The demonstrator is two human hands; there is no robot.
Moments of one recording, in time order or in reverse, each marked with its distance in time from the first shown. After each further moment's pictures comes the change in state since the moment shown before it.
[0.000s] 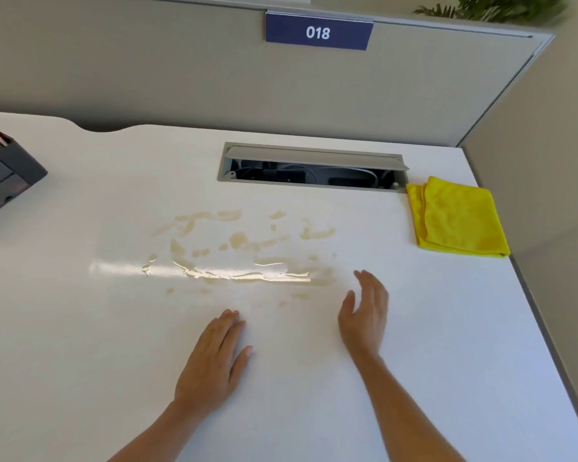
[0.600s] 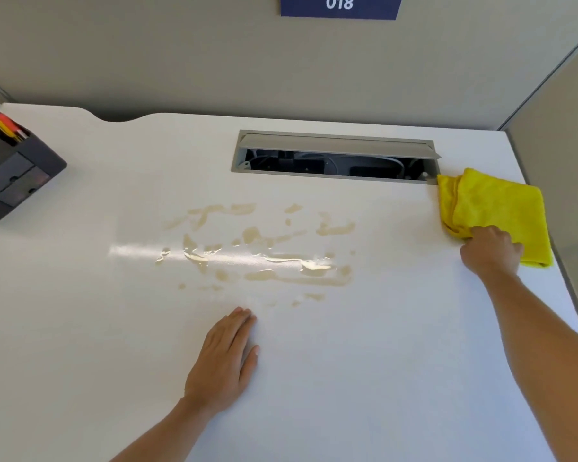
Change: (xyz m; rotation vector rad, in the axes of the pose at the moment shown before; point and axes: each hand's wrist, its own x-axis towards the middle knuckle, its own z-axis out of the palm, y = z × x) left_hand 0.003 -0.003 0.004 0.037 -0.071 -0.044; right_hand 0.201 0.121 -0.055 -0.780 -0.421 0.263
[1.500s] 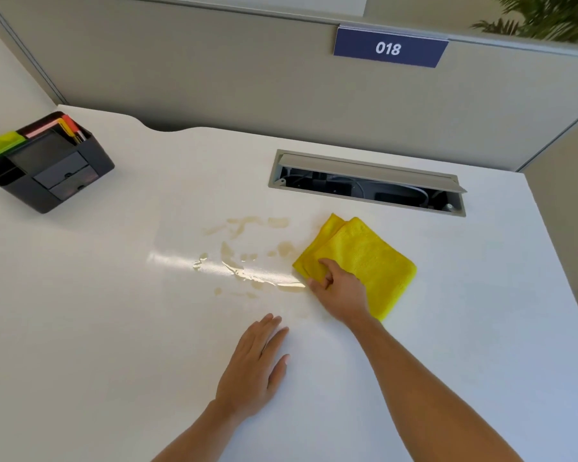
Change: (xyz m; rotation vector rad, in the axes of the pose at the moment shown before) left_hand -0.004 -0.007 -0.004 -0.106 0.149 0.110; right_hand -0.175 -0.226 0.042 0.575 -0.233 -0.539
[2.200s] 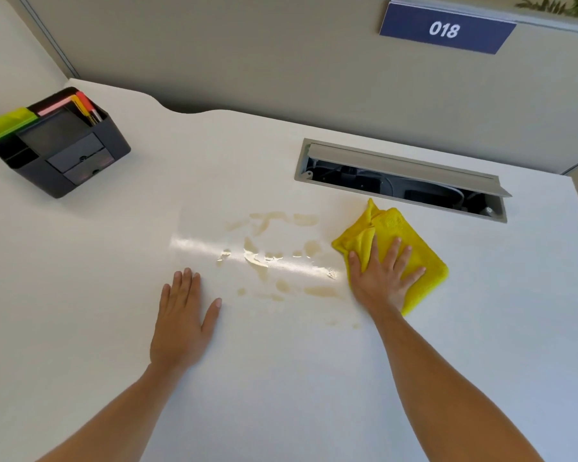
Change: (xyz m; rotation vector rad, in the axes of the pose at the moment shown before) left_hand 0.003 -0.138 -0.071 0.258 -0.025 -0.546; right_hand 0.039 -0.001 0.012 -0.482 0.155 0.290
